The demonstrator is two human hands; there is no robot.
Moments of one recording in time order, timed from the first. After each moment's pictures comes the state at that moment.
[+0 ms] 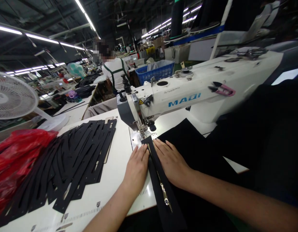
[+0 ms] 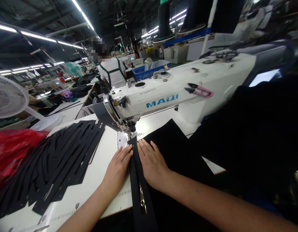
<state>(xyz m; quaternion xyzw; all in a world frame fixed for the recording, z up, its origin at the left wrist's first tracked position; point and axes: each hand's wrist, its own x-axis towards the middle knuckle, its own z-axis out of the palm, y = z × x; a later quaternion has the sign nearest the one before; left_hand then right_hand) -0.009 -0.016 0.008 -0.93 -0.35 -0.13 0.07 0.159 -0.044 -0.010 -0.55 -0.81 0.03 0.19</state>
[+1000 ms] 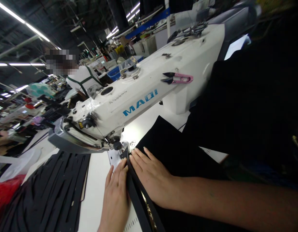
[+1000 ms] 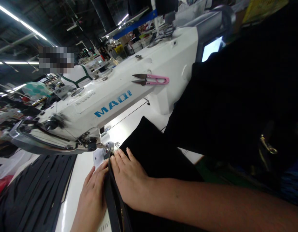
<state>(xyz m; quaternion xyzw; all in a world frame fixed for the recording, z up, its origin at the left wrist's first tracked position) -0.011 -0.004 0.007 -0.94 -0.29 -0.14 0.13 0.161 -0.039 0.004 -0.55 -0.80 0.10 0.23</state>
